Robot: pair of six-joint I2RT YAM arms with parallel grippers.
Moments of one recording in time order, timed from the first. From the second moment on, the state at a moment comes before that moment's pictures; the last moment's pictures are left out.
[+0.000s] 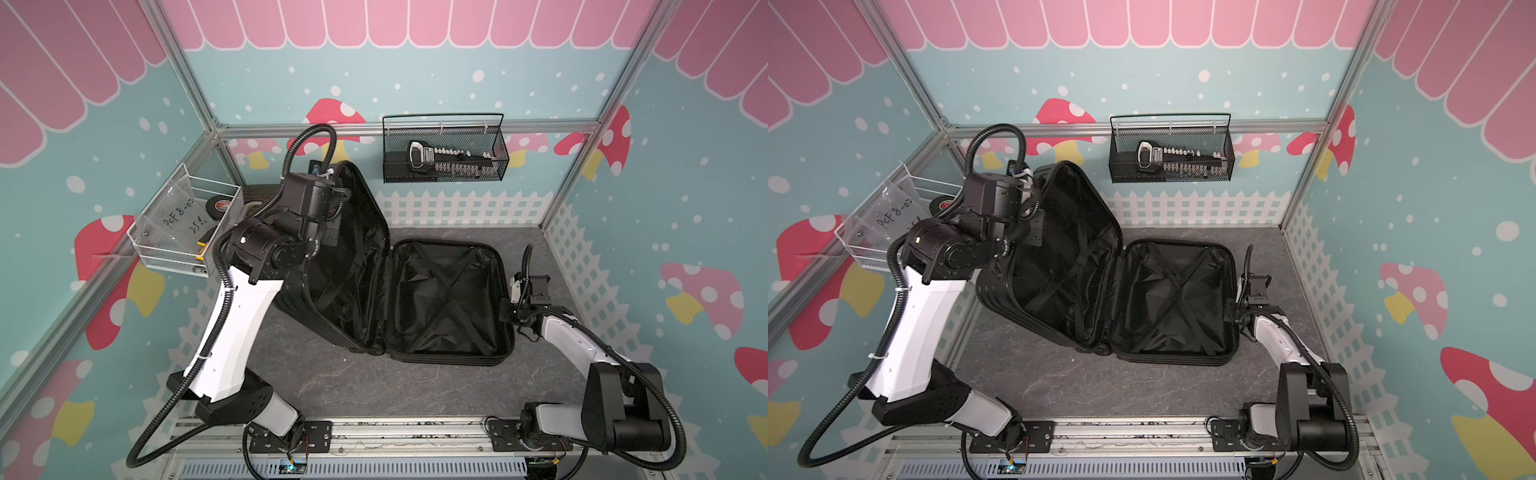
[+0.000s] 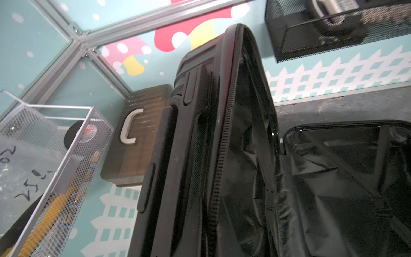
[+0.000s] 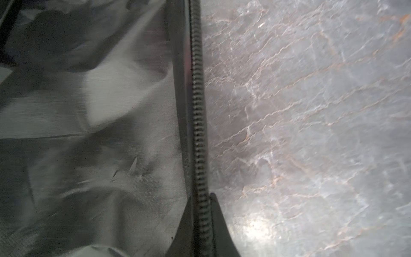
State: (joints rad) left arm -0.60 1.61 2.34 -1.31 -0.60 -0.12; right arm 0.00 1.30 0.69 -0.35 -0.10 0.25
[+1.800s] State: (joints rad) left arm -1.08 1.98 2.23 -1.12 -0.27 -0.32; right arm 0.53 0.98 0.46 -0.14 0.17 0.62
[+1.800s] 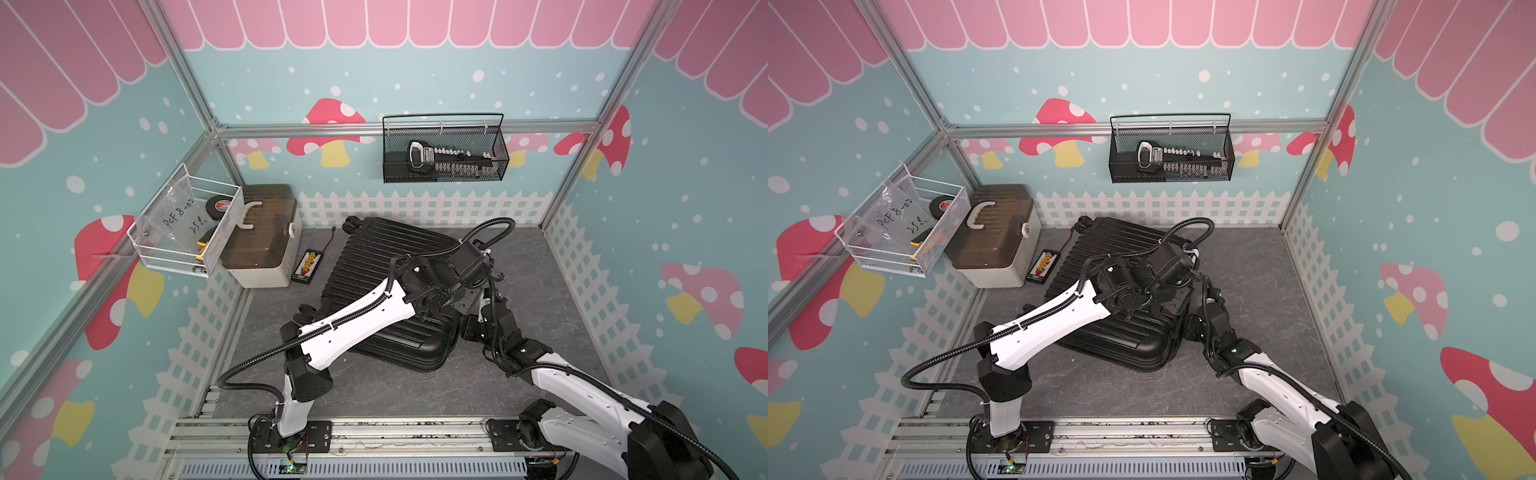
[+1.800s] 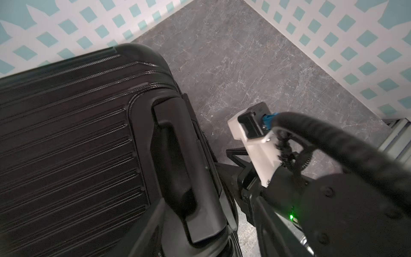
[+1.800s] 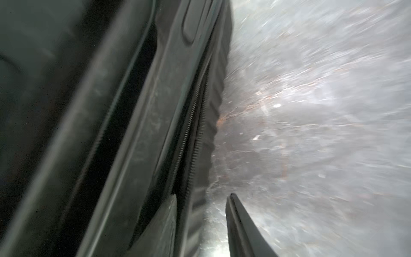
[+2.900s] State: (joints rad) left arm -1.04 2.25 2.34 -1.19 -0.31 -0.20; right arm 0.16 0.92 0.62 -0.45 0.30 0.39
